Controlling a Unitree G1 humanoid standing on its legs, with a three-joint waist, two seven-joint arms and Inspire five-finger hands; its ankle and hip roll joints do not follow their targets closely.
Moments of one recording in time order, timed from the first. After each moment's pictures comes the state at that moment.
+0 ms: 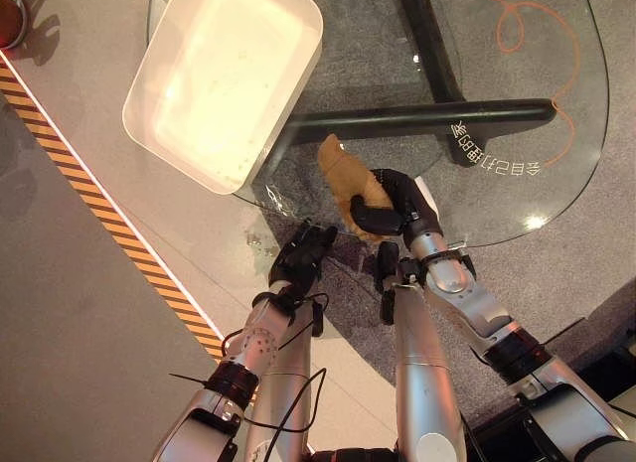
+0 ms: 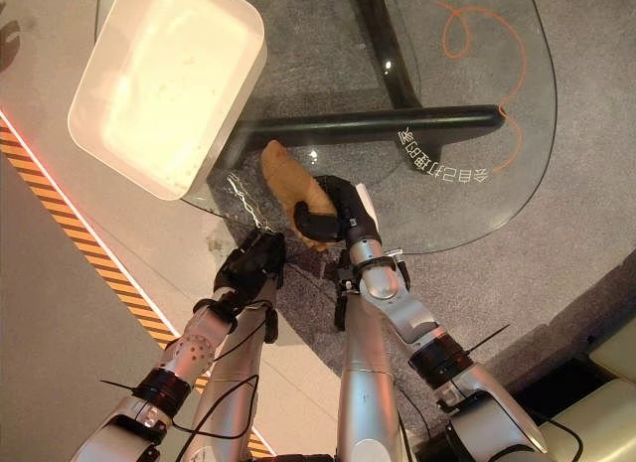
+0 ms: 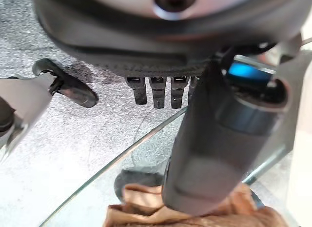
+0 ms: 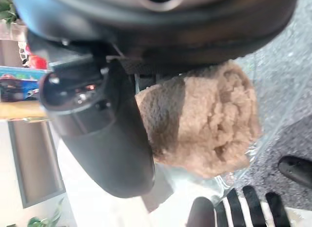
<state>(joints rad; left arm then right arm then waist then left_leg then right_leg) -0.38 0.17 -0.32 0.49 -1.20 -0.04 0.05 -0.56 -0.47 0.53 0.17 0.42 0.02 -0.34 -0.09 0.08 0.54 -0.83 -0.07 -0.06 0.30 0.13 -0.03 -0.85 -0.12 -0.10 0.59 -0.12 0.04</state>
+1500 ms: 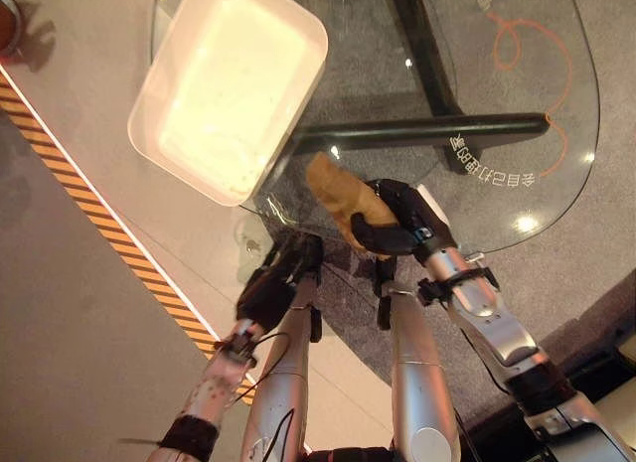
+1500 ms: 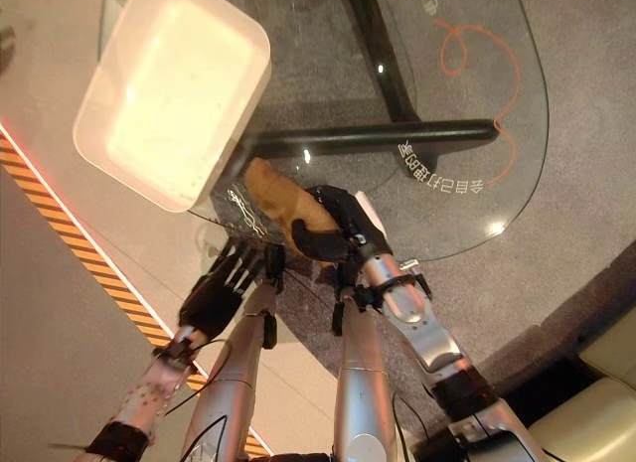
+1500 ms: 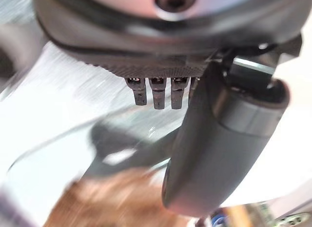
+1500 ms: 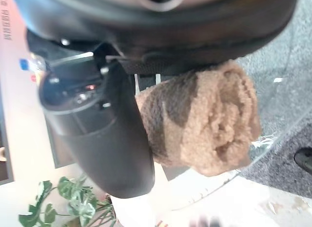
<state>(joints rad) -0.09 0.31 -0.11 0.54 -1.38 -0.01 -0.50 -0.33 -0.55 0.32 0.02 0.31 -0.10 -0.01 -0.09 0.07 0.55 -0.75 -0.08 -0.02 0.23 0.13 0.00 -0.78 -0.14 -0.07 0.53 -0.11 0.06</state>
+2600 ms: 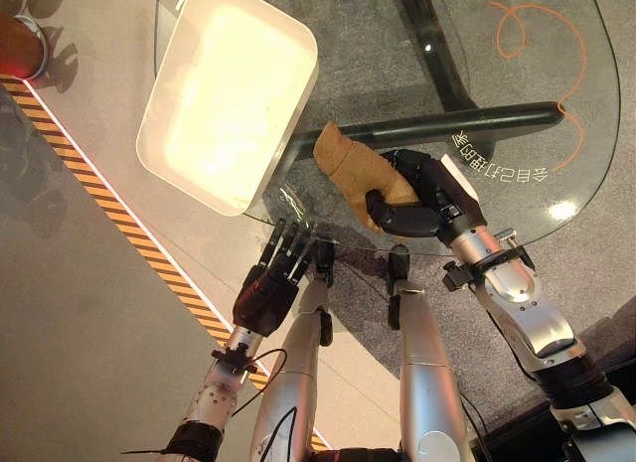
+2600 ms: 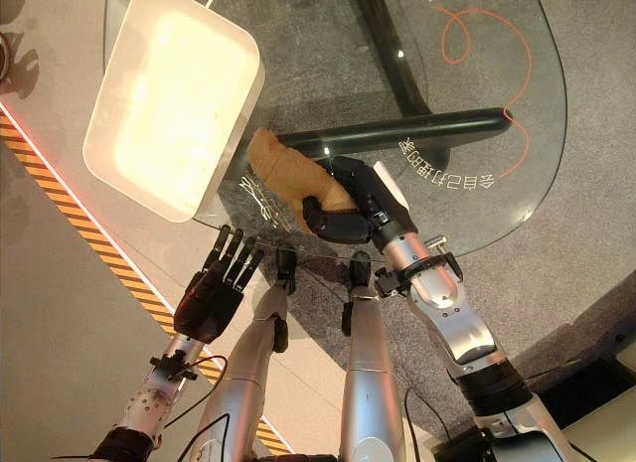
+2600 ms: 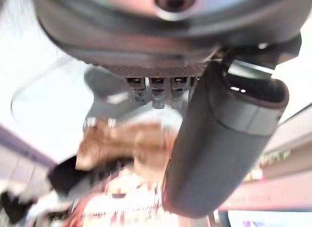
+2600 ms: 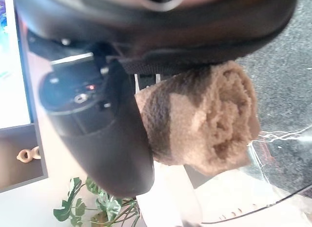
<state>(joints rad) -0.09 0.24 -0.15 0.39 -1.41 0.06 -0.87 -0.37 -0.63 0.28 -0.10 0.36 -0.05 0.03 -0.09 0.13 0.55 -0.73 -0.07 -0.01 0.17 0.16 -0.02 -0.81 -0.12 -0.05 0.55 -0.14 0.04</state>
